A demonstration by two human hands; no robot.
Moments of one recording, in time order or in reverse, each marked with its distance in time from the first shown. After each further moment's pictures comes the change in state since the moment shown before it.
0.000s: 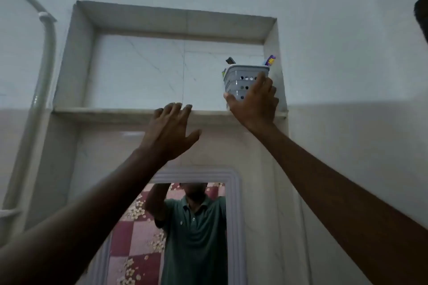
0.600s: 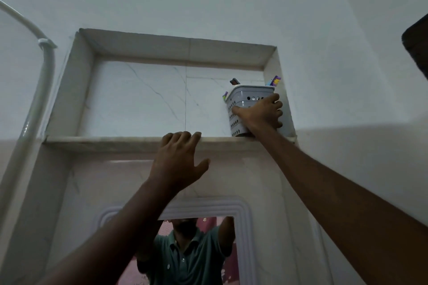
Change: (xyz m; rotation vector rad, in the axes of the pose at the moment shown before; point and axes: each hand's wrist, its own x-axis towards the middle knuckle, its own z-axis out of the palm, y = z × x) left_hand 0.016 -0.014 0.034 -0.065 0.105 0.067; right_hand 0.055 -0.013 0.027 0.197 0.031 0.393
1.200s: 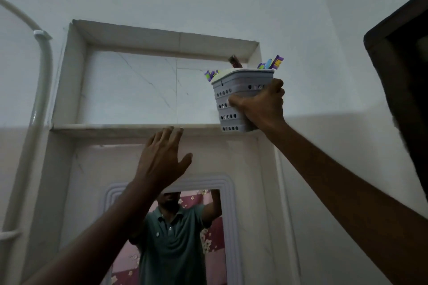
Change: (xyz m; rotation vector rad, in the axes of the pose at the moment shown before) left_hand -0.053 0.005 -0.049 -0.148 -0.089 -0.079; right_hand -0.077 -0.017 -0.116 0.169 -0.077 -0.144
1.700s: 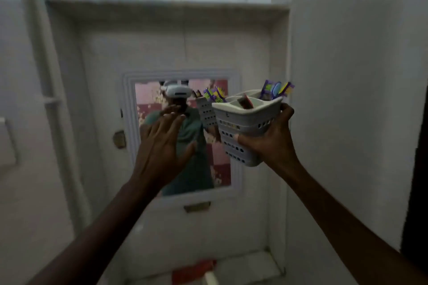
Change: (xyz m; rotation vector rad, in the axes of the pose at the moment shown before) left_hand -0.231 0.025 0.003 -0.164 -0.244 -0.054; right_hand -0.262 0.146 -0.044 0.124 -0.316 0.118
